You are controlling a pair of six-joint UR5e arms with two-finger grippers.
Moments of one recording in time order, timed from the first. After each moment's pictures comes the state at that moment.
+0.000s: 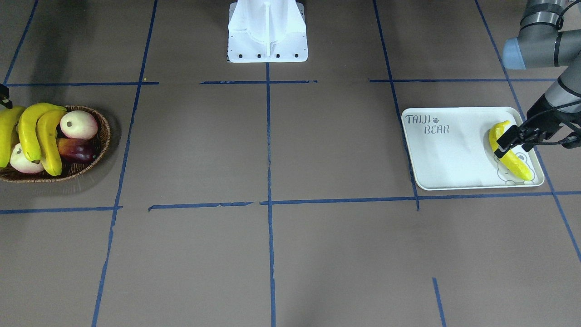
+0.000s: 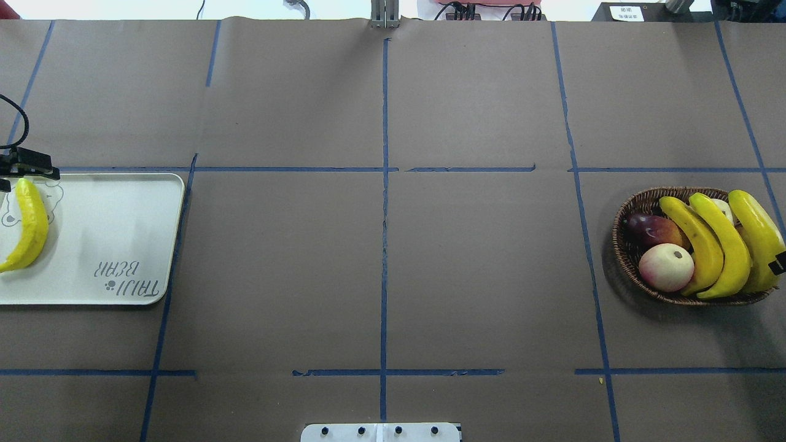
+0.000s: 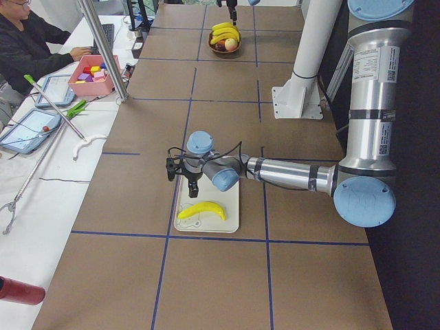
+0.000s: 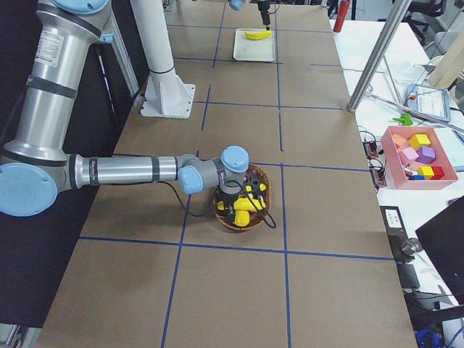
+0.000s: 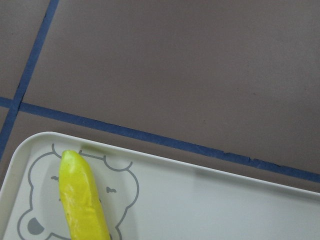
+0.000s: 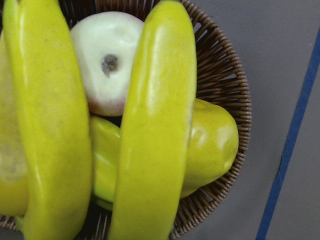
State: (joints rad) left arm -1.11 -1.55 -1.62 -2.24 -2.15 -1.02; right arm 1.15 -1.85 1.84 -1.32 2.29 0.24
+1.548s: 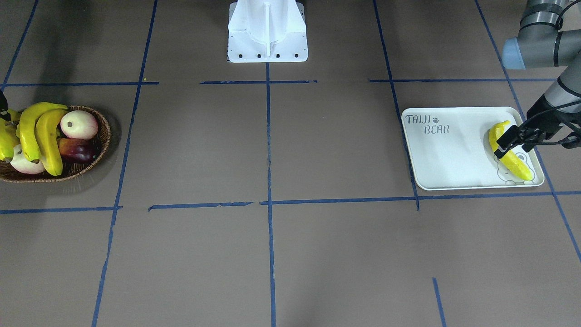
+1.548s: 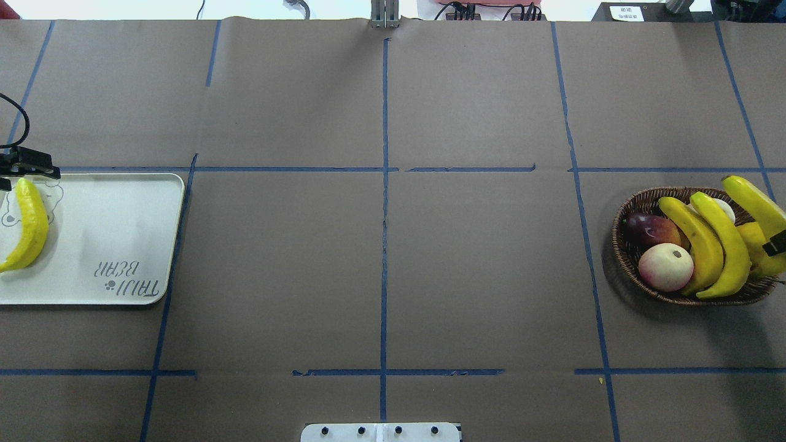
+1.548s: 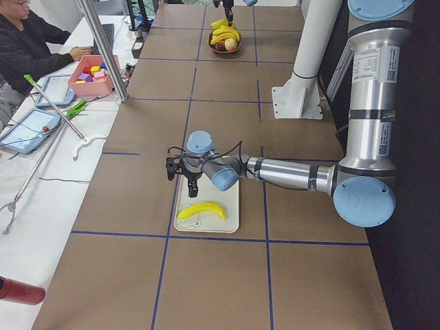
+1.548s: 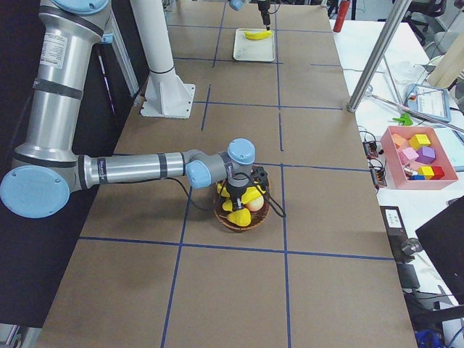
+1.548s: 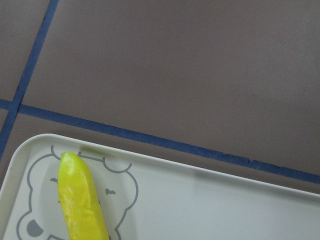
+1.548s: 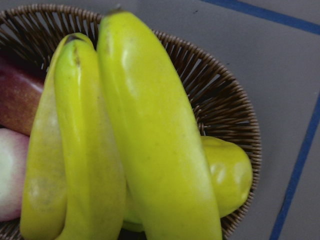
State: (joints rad) left arm -1.11 -1.55 -1.63 -2.24 -2.15 -1.01; right arm 1.19 -1.82 1.88 -1.32 2.28 0.21
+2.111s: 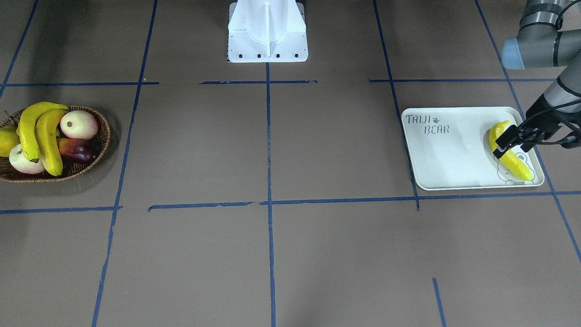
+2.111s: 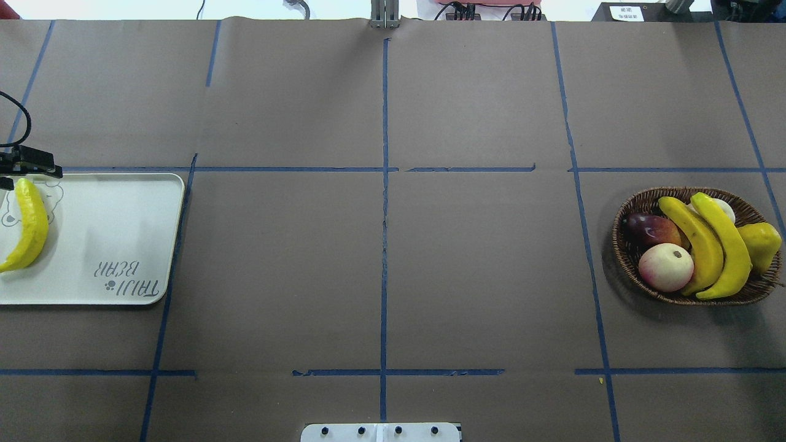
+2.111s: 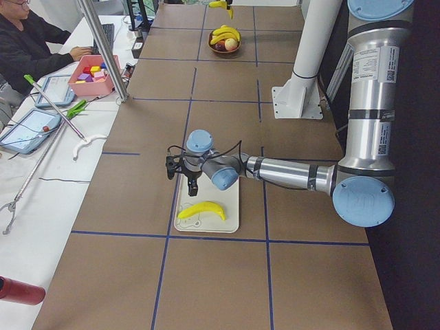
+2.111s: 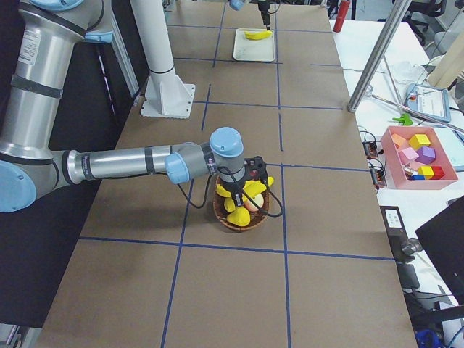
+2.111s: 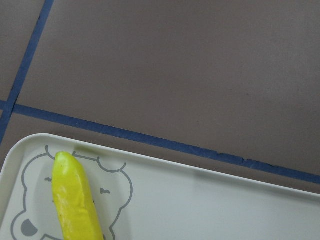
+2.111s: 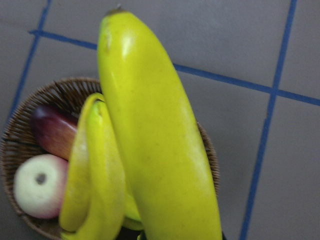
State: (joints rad) left arm -1.10 -1.56 -1.63 -2.24 -2.15 -1.04; right arm 1.39 -1.84 1.99 -1.34 2.39 0.15
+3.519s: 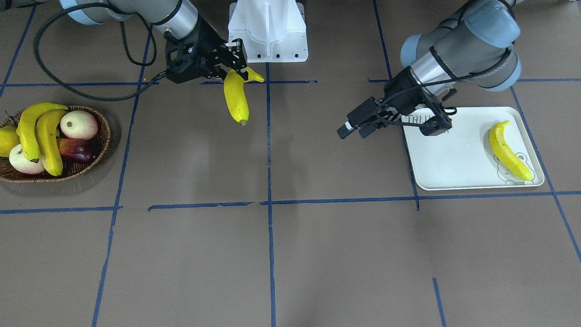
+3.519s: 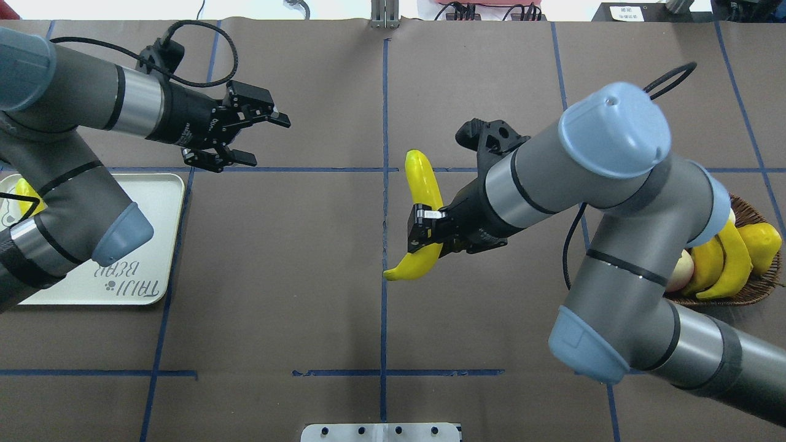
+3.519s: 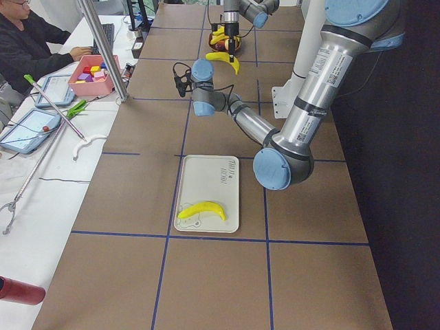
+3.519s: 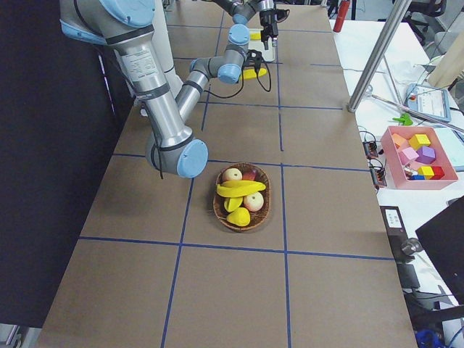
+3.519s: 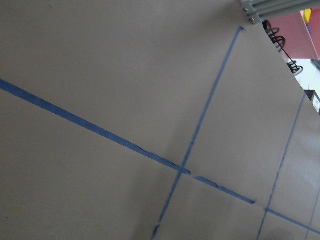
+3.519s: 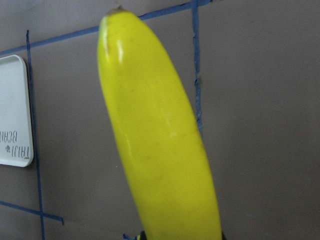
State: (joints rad) left arm -0.83 -2.04 -1.68 -2.49 -2.20 -1.84; right arm 0.56 -1.07 1.98 -1.31 2.13 1.40
